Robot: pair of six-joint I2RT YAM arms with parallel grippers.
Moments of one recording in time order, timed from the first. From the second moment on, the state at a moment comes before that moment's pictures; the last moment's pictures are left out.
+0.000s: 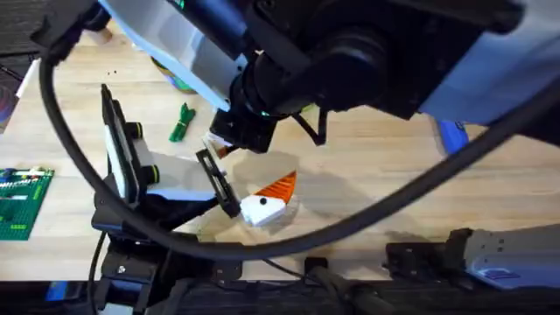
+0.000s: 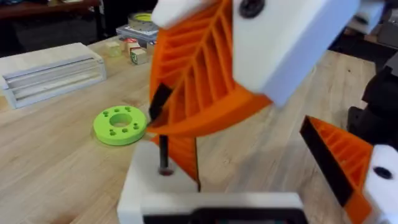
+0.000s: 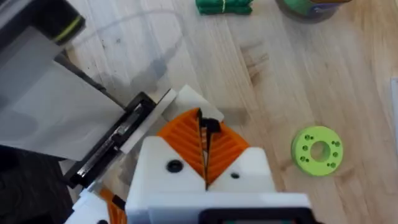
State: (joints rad) left arm -0.11 0.01 0.03 -0.12 0.92 -0.03; right arm 1.06 1.64 1.62 -0.90 -0.02 -0.20
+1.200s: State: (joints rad) left arm -0.11 0.01 0.03 -0.12 0.92 -0.05; right arm 1.06 1.66 1.61 -0.89 -0.02 -0.19
